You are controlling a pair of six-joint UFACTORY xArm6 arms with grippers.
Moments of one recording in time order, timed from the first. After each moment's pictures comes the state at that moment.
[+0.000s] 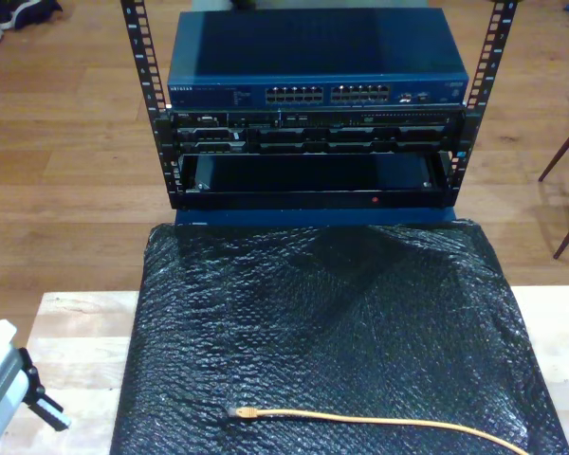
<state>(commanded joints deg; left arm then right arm) 35.6 -29.1 -33.9 -16.7 96.2 -231.8 -32.9 -20.5 -58.0 32.5 101.2 -113.9</state>
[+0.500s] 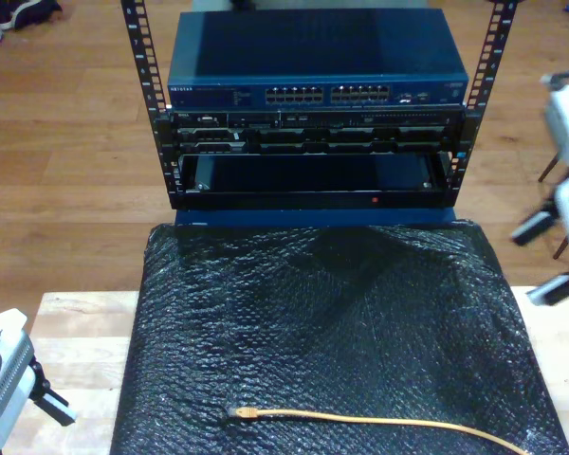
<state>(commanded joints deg) 35.3 -29.3 -33.3 -17.9 94.9 -236.7 -7.1 -26.1 -49.4 31.3 83.3 -96.1</state>
